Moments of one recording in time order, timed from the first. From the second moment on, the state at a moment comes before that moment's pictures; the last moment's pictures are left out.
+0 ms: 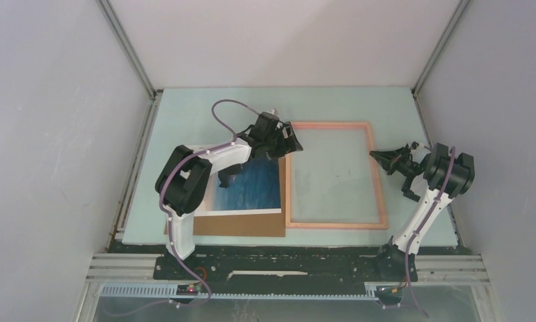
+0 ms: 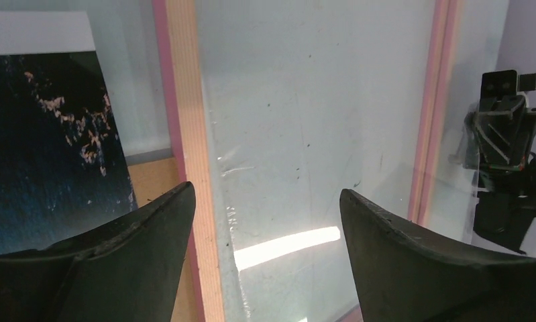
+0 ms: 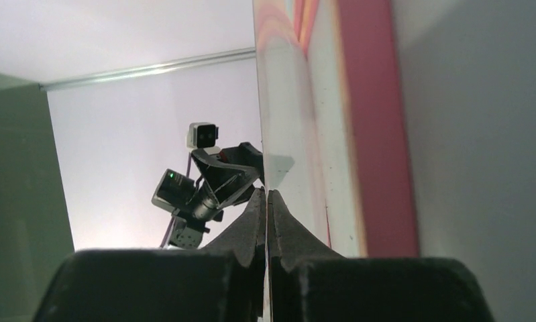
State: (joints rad) left arm -0.61 1.96 1.33 -0.11 0.13 -0.82; right arm -0.53 2.24 0.75 1.28 -1.24 1.49
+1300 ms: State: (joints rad) left arm -0.58 1.96 1.32 -0.04 0.15 -0.87; right arm -0.51 2.15 0.73 1.45 -1.27 1.65
